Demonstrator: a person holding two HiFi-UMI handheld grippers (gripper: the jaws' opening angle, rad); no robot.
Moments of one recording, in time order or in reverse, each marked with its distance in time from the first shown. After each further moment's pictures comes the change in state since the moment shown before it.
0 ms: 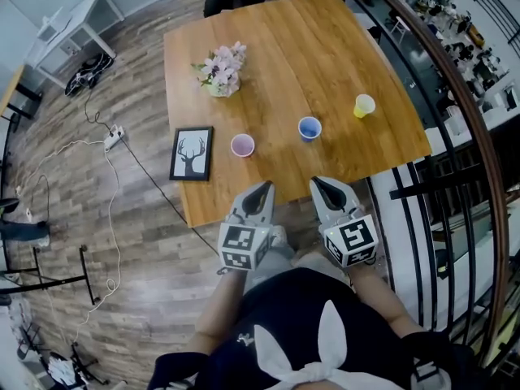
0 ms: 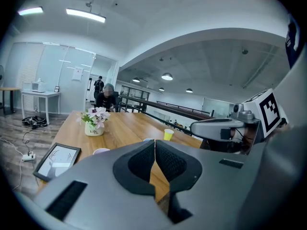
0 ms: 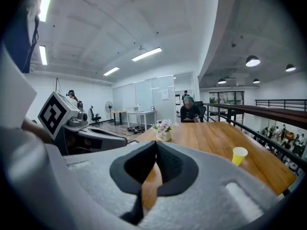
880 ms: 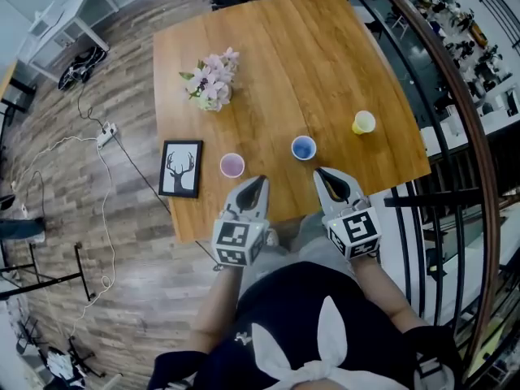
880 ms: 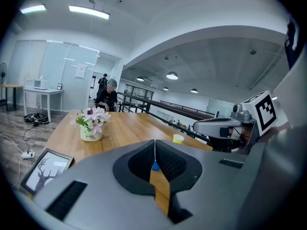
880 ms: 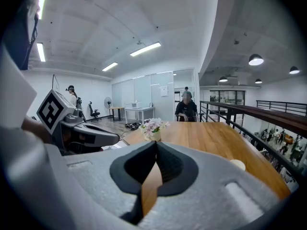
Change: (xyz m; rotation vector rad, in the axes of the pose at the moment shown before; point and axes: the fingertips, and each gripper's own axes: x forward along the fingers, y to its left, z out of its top) left arm 0.081 0.037 0.039 -0.038 0.003 0.037; right arm 0.061 -0.092 0.020 -0.026 0.045 -0.001
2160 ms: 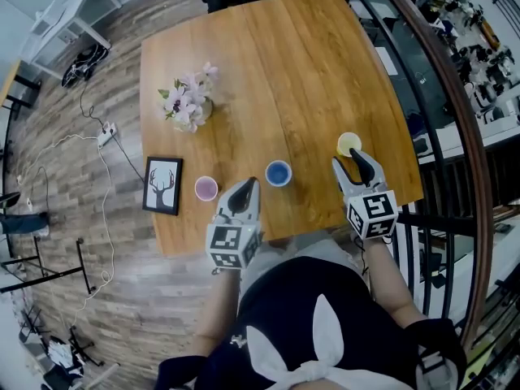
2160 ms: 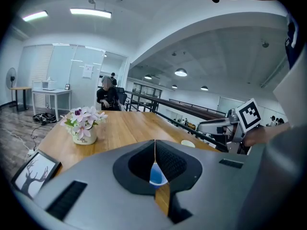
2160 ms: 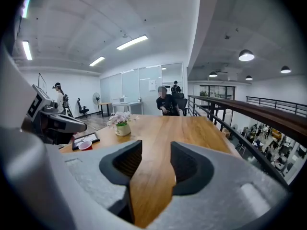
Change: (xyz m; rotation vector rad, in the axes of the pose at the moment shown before) left arm 0.110 -0.013 0.020 -0.021 0.029 0.123; right arm 0.029 -0.209 -0.032 0.041 0.080 -0.095
